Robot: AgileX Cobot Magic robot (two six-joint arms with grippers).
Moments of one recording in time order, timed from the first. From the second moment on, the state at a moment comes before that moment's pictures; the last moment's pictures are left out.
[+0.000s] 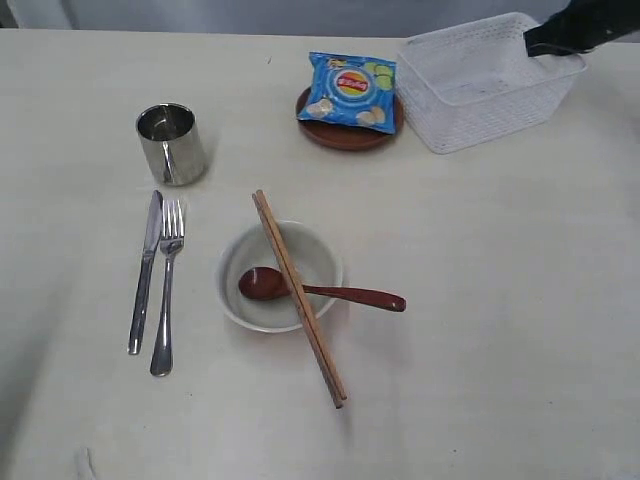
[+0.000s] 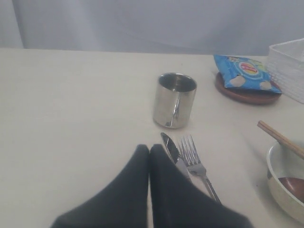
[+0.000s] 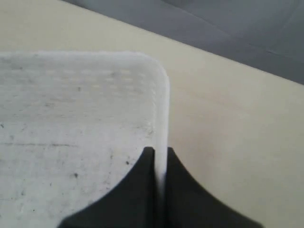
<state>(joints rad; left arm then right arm) -0.21 0.00 0.00 -0.03 0.35 -0.09 -0.17 2.56 -2.18 0.68 0.82 -0.99</state>
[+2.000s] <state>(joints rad) -0.21 0.00 0.00 -0.03 0.35 -0.09 -0.12 2.32 -2.05 0.16 1.15 0.00</state>
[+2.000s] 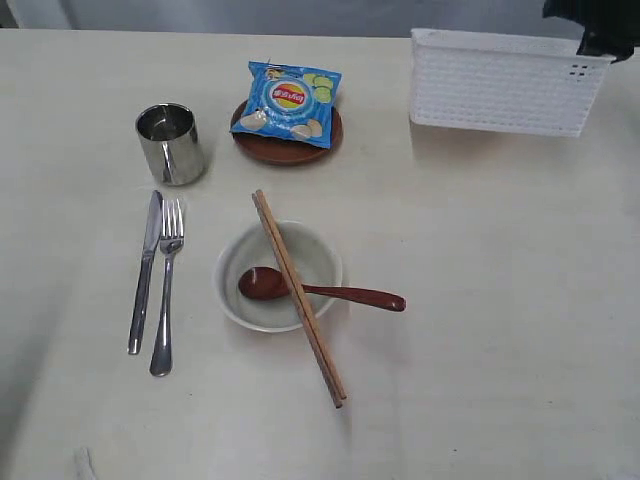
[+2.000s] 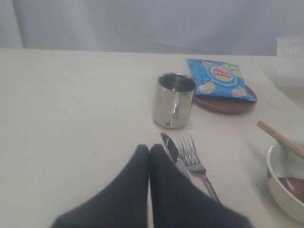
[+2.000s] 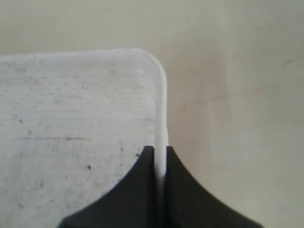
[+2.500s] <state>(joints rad) -0.21 0.00 0.00 -0.03 0.35 -0.09 -0.13 2.30 -1.95 0.23 1.16 -0.11</state>
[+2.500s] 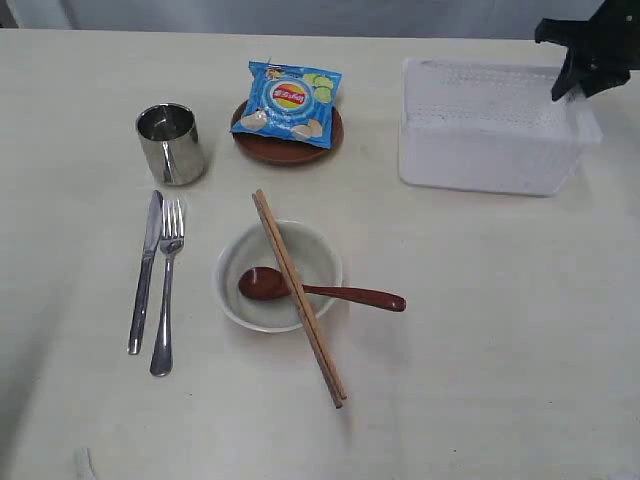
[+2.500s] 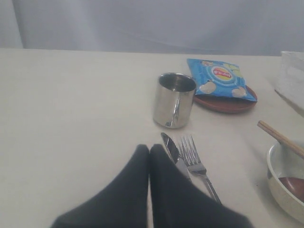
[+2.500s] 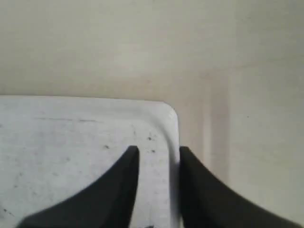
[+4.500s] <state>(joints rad) -0.21 0.00 0.00 -0.03 0.35 -0.09 0.23 1.87 -1.31 0.03 0.83 -0.68</state>
